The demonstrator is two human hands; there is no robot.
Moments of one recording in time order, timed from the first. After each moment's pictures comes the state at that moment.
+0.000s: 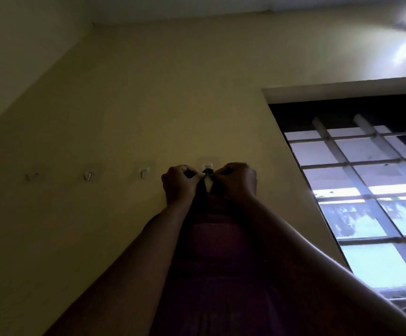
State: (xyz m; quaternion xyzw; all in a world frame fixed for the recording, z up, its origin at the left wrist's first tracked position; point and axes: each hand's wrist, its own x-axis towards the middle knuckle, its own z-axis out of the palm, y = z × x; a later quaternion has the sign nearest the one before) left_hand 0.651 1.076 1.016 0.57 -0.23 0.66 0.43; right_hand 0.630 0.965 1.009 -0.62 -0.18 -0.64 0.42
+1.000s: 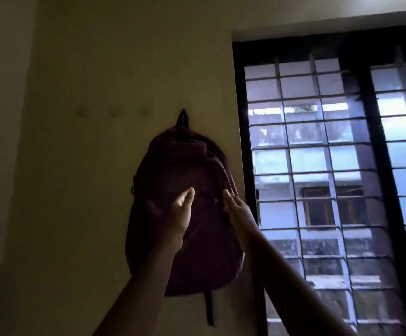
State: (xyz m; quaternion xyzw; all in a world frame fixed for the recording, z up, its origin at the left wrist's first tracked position) left_hand 0.377 1.027 0.718 0.68 -0.22 0.27 0.65; right_hand 0.390 0.896 0.708 -0.68 -0.16 -0.30 0.65
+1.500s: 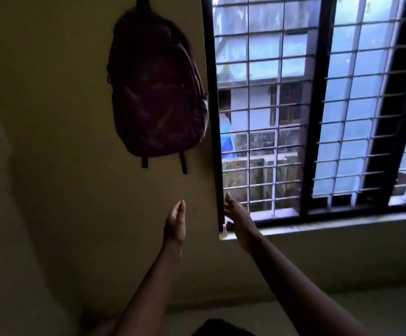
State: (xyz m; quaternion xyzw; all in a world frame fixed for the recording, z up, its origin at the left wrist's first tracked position) left_hand 0.155 1.024 0.432 0.73 -0.03 0.07 0.68; right_hand 0.139 0.869 0.434 -0.68 0.05 -0.09 0.72
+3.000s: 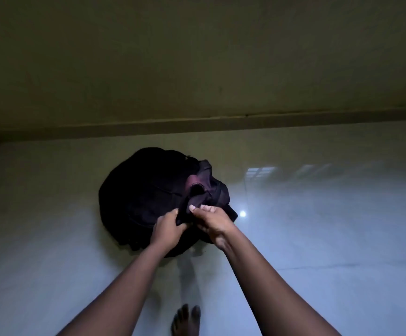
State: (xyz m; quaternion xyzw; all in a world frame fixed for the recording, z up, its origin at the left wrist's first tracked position) left_hand 0.153 0.841 -0.230 0.91 0.09 -0.28 0.30; right_hand 0.143 0.715 -0.218 -0.50 0.33 0.30 0.74
